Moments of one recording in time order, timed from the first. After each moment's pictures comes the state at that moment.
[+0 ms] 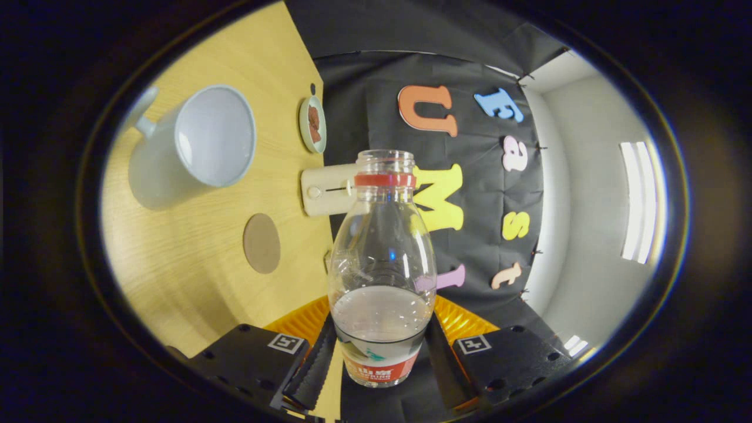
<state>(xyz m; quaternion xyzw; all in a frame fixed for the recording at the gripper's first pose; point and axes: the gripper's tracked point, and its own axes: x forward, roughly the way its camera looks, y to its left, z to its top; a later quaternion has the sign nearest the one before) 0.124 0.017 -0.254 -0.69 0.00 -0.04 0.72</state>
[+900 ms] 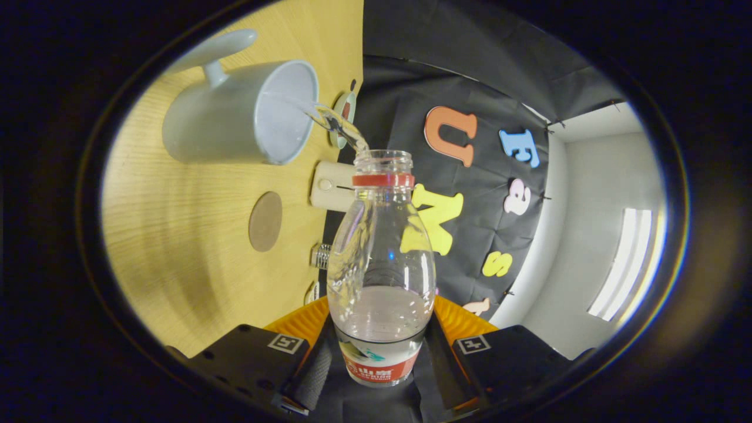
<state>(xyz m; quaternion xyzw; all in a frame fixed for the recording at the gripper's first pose) 0.110 0.025 -0.253 -0.77 -0.03 -0.04 0.63</state>
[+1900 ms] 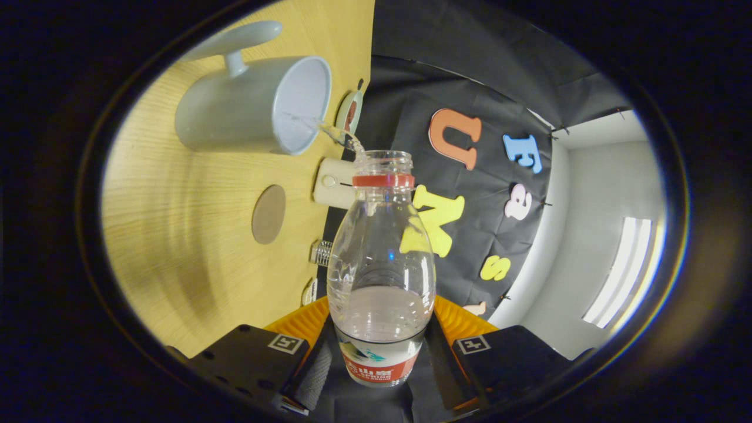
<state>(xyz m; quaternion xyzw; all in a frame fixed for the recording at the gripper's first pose) 0.105 0.025 -0.255 -0.78 -0.02 -0.04 0.62</state>
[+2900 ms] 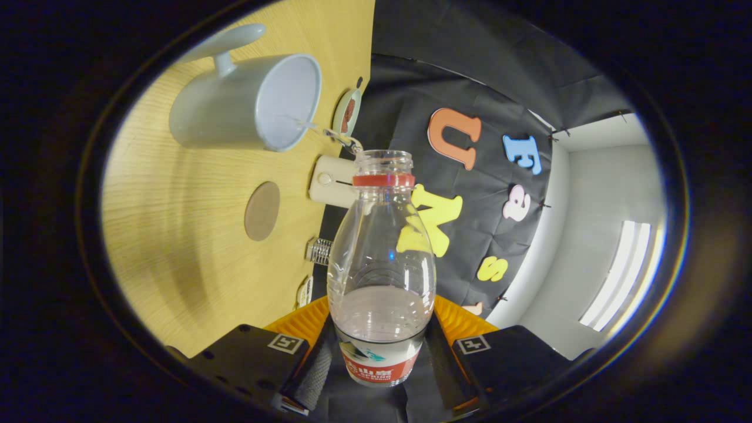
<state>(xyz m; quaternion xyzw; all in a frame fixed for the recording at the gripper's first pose) 0.107 0.029 -0.239 -0.79 -0.02 -0.05 0.61</state>
